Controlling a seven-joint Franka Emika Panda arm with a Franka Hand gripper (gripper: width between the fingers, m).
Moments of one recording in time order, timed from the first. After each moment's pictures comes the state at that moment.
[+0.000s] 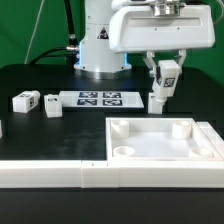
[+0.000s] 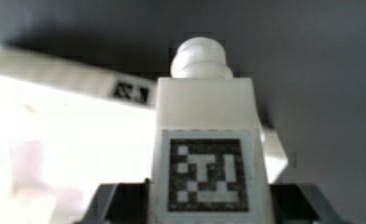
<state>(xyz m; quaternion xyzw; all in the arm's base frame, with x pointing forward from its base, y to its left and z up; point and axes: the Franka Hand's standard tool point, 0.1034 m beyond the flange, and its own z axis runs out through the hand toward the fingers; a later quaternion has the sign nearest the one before) 0.469 0.099 0.101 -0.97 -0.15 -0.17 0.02</state>
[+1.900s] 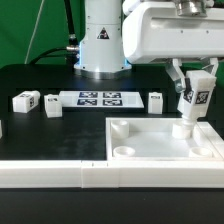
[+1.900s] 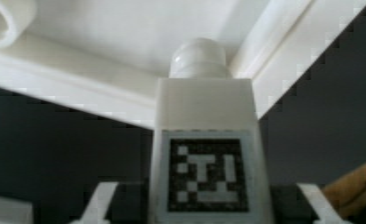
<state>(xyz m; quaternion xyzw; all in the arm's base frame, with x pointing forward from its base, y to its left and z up) 0.605 0.112 0.110 -0.94 -0.19 -0.27 0.01</state>
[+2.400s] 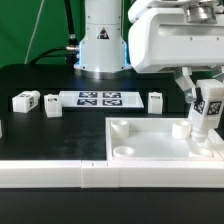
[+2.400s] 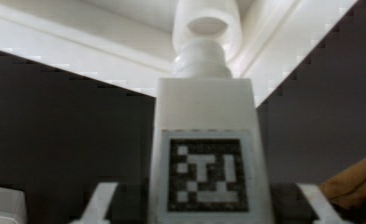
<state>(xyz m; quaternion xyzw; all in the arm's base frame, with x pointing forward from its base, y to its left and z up) 0.633 0.118 0.104 -0.95 -0.19 -0.27 0.02</state>
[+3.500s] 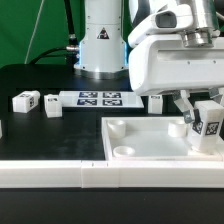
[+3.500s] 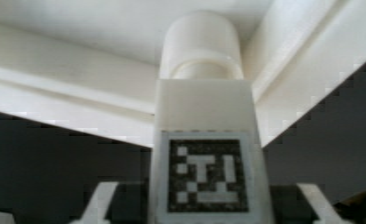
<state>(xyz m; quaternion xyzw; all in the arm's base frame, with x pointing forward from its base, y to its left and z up) 0.624 0.119 0.074 -0.94 -0.18 -0.29 0.02</state>
